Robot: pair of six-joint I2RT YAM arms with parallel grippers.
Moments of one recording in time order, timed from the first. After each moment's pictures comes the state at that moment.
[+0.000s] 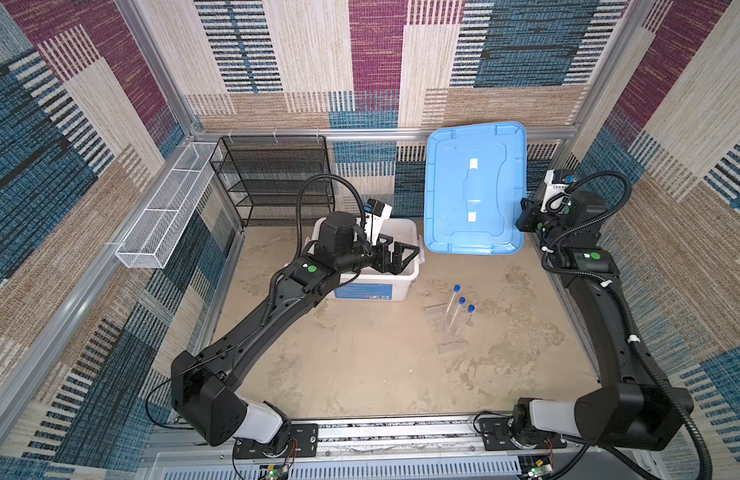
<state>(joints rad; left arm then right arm) -0.60 1.47 1.42 -0.23 0.42 -0.32 -0.11 1.29 1.35 -0.26 -0.25 0.15</state>
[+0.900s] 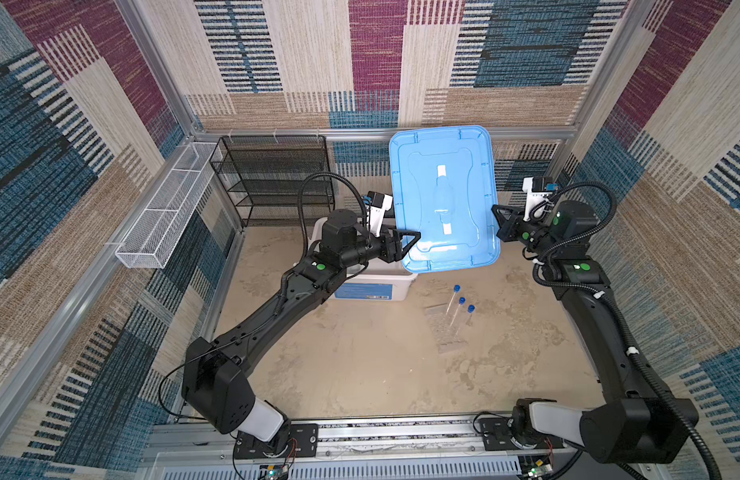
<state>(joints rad) -0.59 1.52 1.38 0.02 0.48 -0.45 -0.02 1.25 1.26 -0.17 -0.45 0.23</state>
